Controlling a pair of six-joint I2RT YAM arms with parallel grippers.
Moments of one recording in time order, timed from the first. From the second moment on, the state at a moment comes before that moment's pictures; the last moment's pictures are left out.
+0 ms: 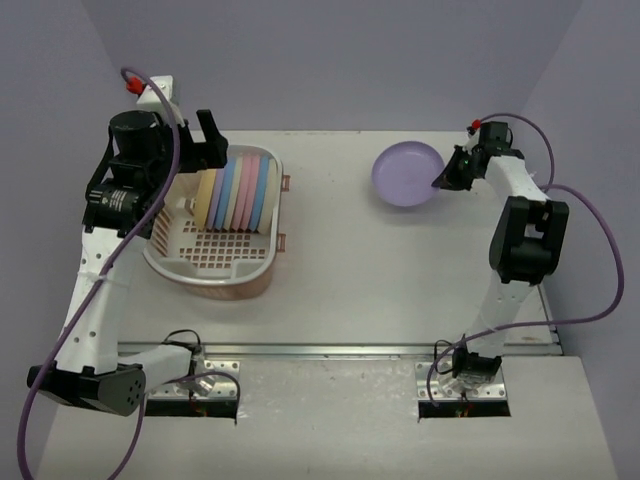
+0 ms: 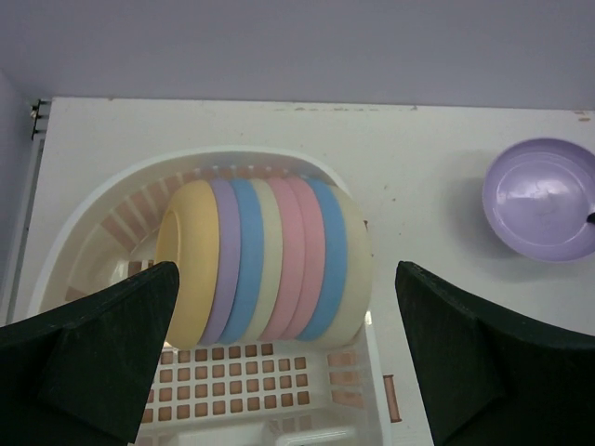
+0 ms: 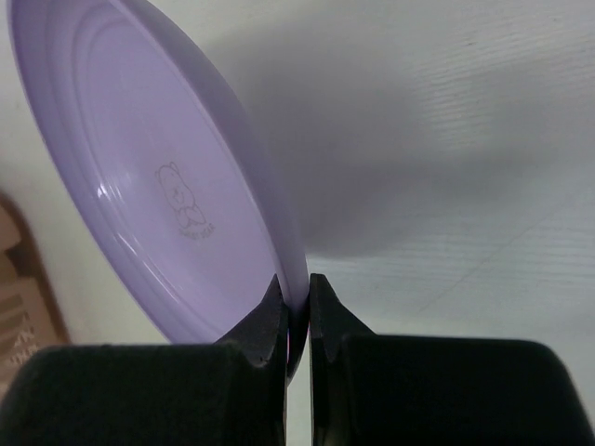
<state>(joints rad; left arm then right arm) -0.10 1.16 1.54 -0.64 0.00 -0.18 -0.16 1.99 1.56 -0.51 -0.39 0.27</state>
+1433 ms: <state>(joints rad) -0.05 1.08 1.29 -0.67 -0.22 -0.06 -0.17 1.94 1.73 -0.58 -0.23 0.17</state>
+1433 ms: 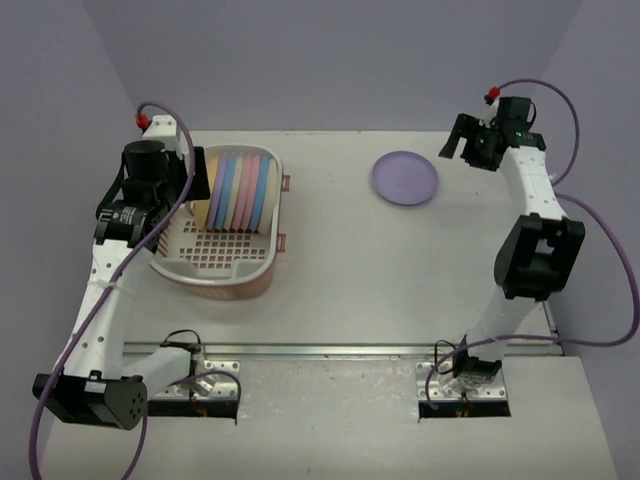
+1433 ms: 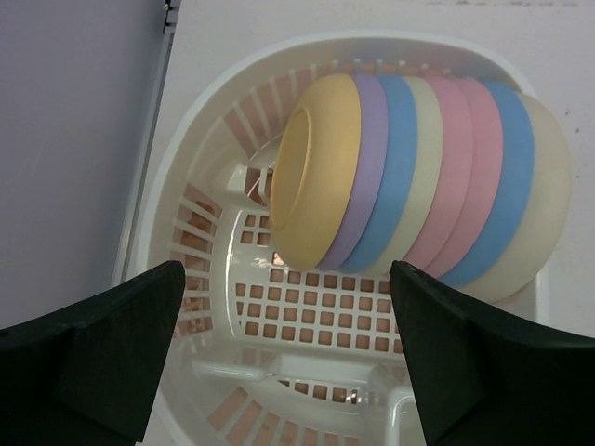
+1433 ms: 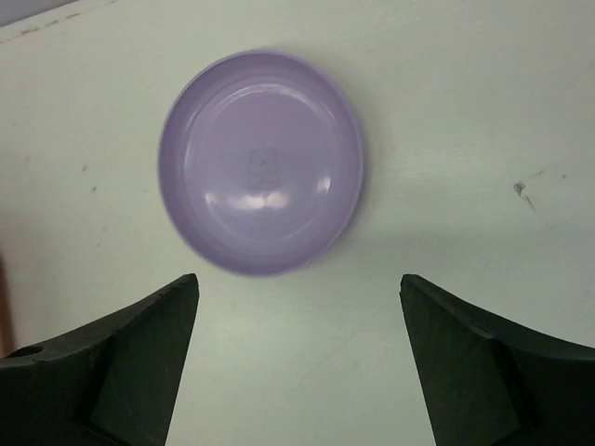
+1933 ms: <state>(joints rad) -0.11 1.10 0.97 -0.59 -0.36 0.12 -0.17 1.26 1.12 -0.49 -0.35 0.14</state>
